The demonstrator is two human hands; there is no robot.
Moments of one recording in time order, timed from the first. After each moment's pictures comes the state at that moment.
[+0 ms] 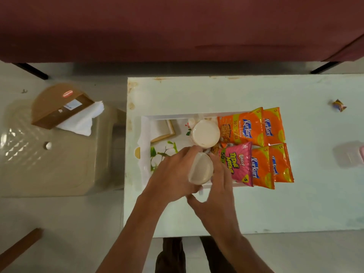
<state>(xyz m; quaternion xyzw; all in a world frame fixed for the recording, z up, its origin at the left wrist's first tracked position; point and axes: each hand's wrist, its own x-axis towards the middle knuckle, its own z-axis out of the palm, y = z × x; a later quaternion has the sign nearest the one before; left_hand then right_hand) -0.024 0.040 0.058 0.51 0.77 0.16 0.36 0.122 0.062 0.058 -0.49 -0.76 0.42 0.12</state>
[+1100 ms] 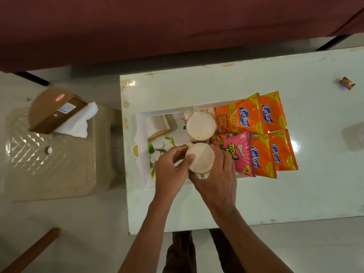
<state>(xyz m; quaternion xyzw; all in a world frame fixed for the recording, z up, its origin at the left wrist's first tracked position) 0.004 0.037 0.029 0.16 0.82 0.41 0.38 0.118 0.080 0.012 -0.54 -0.79 0.24 0.13</state>
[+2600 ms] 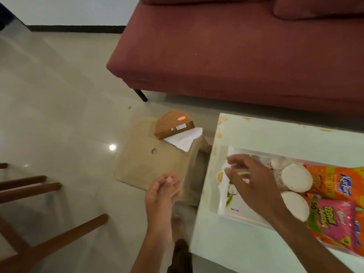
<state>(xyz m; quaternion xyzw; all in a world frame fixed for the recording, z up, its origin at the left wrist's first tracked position) -0.111 -0.129 0.136 -0.18 0.70 0.66 0.23 -0.025 0.069 0.132 -0.30 -0.80 0.52 0.08</state>
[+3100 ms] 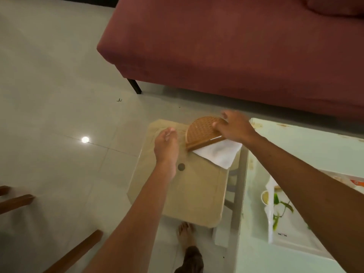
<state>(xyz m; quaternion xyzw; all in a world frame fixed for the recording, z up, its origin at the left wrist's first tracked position) -0.372 -0.119 0.069 -0.16 0.76 0.55 0.29 -0.314 0.067 0.047 -0.35 -0.86 0.36 -0.09</state>
